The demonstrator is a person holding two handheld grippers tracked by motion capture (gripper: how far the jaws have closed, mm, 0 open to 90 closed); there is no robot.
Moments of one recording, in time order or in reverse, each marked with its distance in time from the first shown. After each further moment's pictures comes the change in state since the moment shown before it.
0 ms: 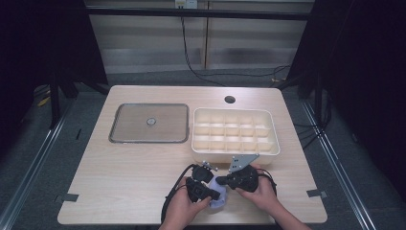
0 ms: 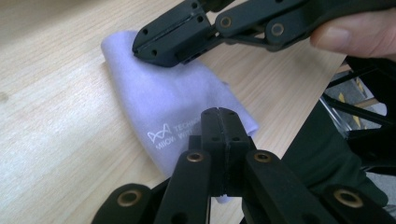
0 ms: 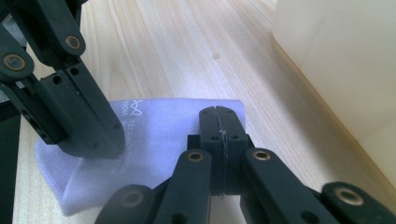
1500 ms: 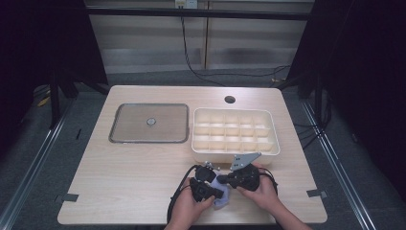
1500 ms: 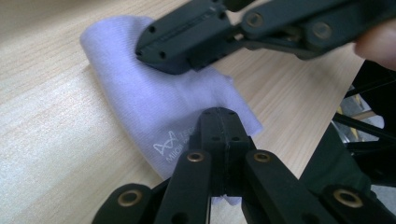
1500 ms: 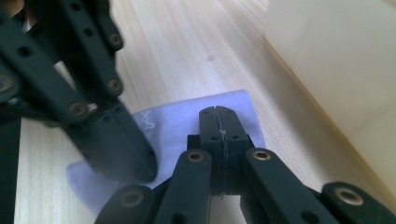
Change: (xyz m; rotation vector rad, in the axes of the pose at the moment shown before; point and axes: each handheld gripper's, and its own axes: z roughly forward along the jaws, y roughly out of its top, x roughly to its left) left arm 0.005 0.003 0.020 -0.045 -0.008 -0.019; right arm -0.004 -0.001 -0.003 -0.010 0.000 0.027
